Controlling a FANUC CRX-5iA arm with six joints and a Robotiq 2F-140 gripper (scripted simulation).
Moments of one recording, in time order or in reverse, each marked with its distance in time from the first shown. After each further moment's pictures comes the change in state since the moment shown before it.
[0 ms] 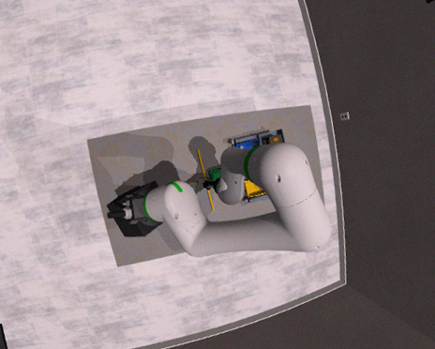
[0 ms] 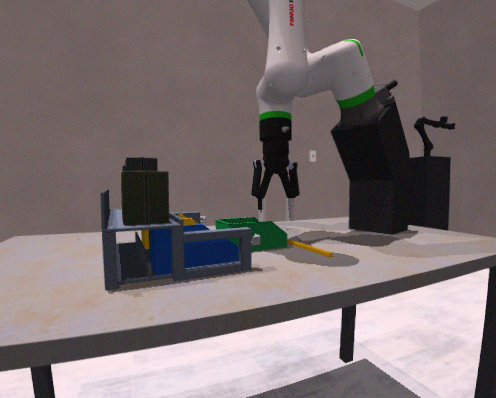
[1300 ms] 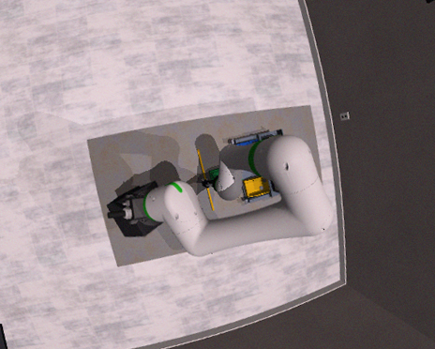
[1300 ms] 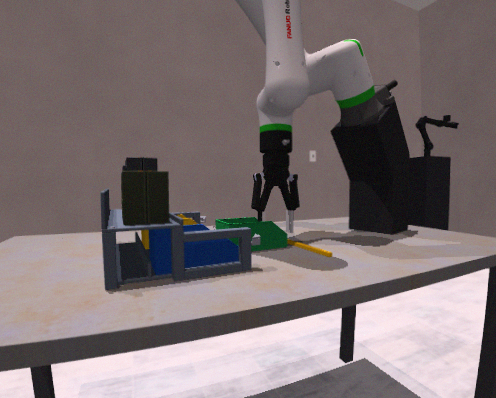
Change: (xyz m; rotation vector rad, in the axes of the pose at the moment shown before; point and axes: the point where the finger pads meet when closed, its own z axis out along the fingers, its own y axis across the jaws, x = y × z) arm 0.001 0.000 0.036 -0.012 0.029 0.003
